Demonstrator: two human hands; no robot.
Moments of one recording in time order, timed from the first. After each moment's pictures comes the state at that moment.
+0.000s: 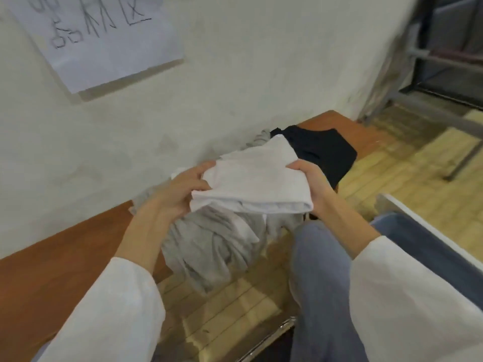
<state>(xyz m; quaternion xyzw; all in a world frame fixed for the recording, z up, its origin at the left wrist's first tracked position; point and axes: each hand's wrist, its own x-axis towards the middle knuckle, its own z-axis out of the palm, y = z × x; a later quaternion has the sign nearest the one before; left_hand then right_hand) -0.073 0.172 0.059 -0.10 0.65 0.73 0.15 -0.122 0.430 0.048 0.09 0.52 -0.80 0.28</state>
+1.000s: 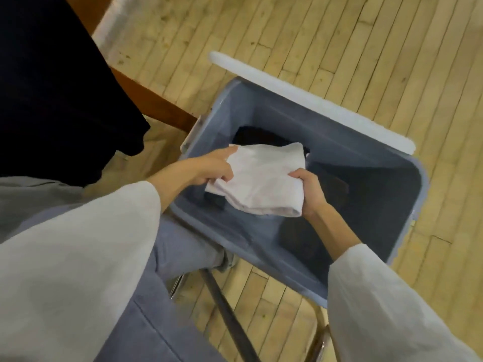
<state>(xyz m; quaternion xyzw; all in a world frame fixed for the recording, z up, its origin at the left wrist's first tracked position) -0.207 0.664 -0.252 0.03 0.79 0.26 0.55 -0.067 0.832 -0.279 0.49 0.35 -0.79 0.16</state>
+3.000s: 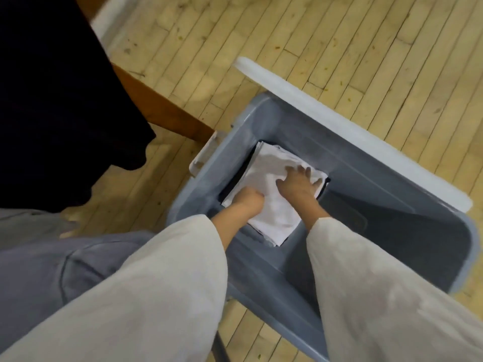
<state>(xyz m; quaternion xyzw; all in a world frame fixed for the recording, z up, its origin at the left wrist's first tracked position) -0.202 0.698 -0.326 -0.06 0.80 0.25 0.54 -0.188 0.821 -0.397 0.33 0.86 -0.22 0.33</state>
